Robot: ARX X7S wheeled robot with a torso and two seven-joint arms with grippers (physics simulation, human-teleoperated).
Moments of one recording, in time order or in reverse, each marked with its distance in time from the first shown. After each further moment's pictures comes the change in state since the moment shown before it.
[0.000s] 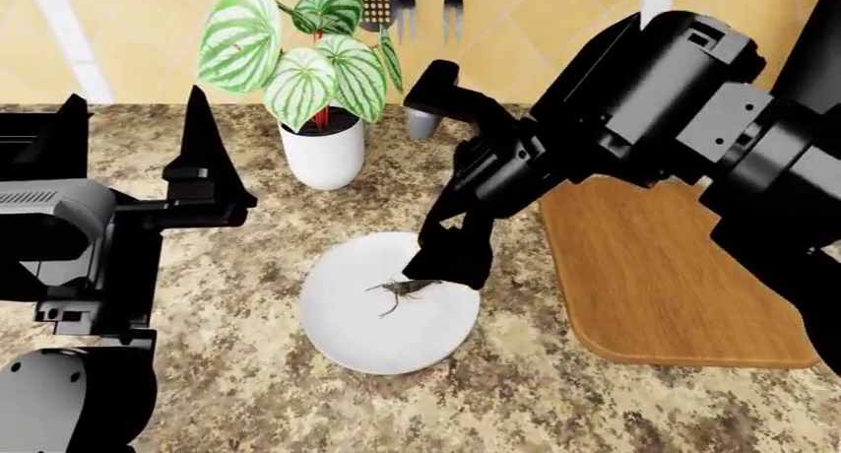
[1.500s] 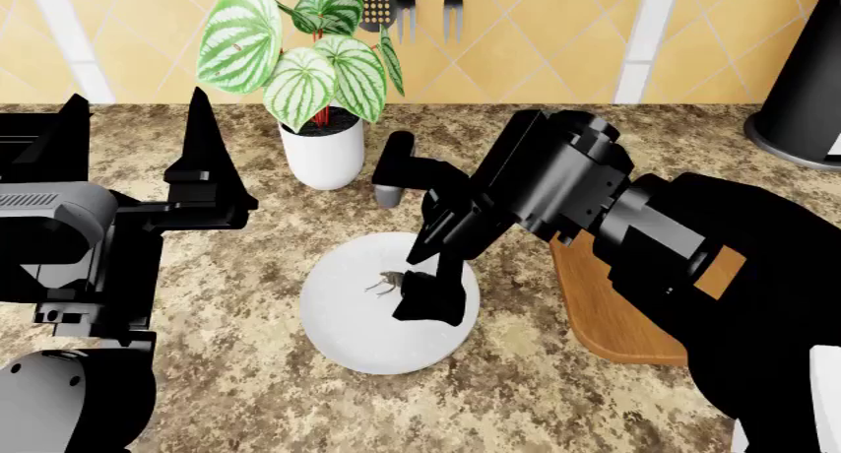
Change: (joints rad) left arm 0.006 -0.032 0.022 0.000 -0.023 0.019 -0.024; right arm -0.171 -0.187 -0.121 0.295 -0.193 -0.286 -0.134
